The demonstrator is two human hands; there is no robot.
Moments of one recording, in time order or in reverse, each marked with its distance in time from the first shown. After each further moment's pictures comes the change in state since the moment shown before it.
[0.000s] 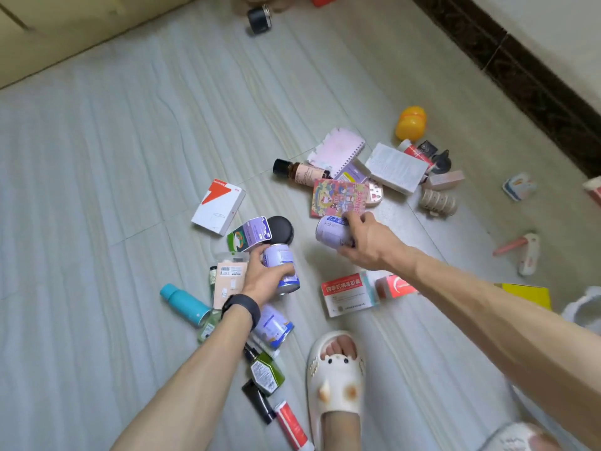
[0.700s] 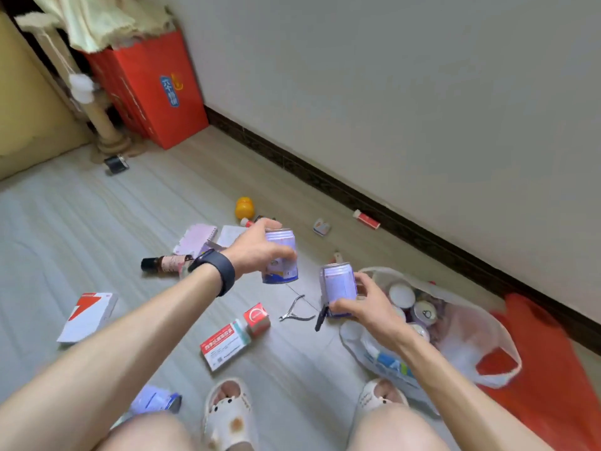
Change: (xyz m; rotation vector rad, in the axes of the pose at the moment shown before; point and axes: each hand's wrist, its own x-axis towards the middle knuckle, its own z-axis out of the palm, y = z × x) left_hand -0.240 0.195 0.168 0.563 -0.642 0.627; right_hand -0.331 0.128 -0.043 1.186 0.548 0.289
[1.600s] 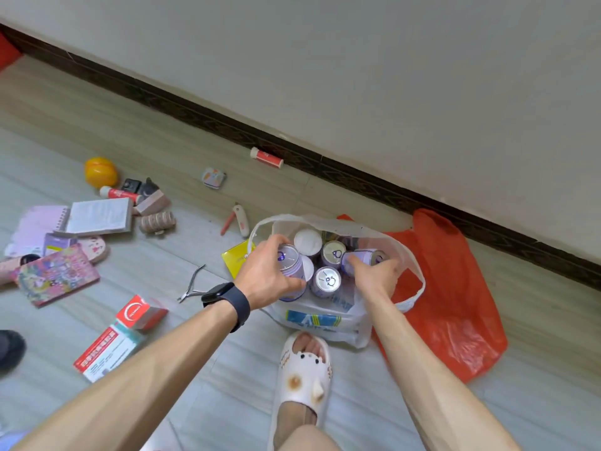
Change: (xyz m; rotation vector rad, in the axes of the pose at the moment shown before) left_hand 0.039 -0.012 0.256 0.374 -0.220 0.222; right_hand 0.049 0.169 -0.169 -0.031 0.937 0.469
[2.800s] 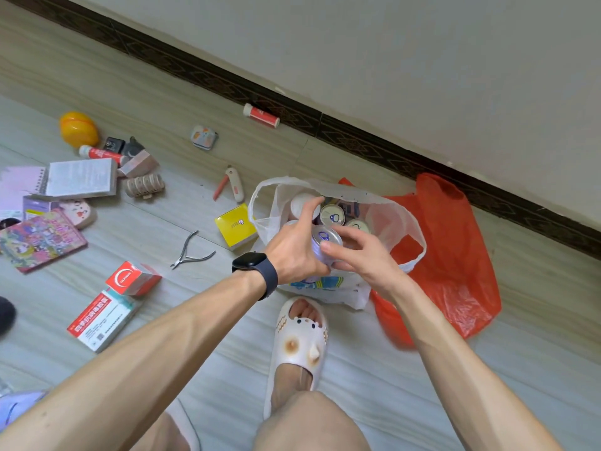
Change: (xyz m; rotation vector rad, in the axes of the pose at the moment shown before) left_hand 0.003 0.021 0.039 -0.036 -0.206 0.098; right_hand -0.055 -0.014 -0.047 0.189 -0.870 -0.236
